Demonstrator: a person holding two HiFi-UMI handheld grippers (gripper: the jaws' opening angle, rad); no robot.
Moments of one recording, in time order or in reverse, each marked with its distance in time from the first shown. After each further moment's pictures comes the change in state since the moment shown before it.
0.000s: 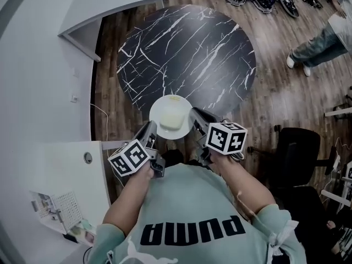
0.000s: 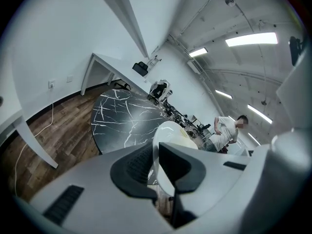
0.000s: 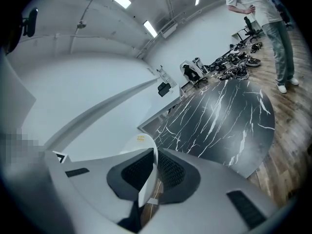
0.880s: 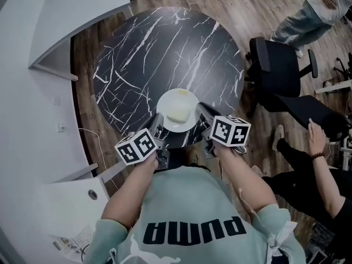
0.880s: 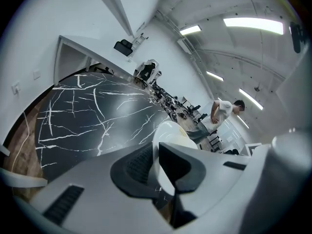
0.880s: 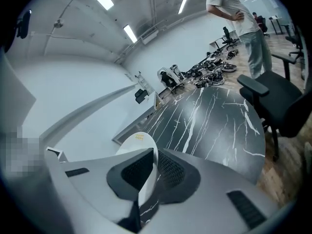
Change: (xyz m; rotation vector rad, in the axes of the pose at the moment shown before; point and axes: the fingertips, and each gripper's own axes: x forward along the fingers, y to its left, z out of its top) left arm 0.174 -0.033 0.040 0.119 0.234 -0.104; right arm 0.047 -0.118 0.085 0.114 -0.079 -0.240
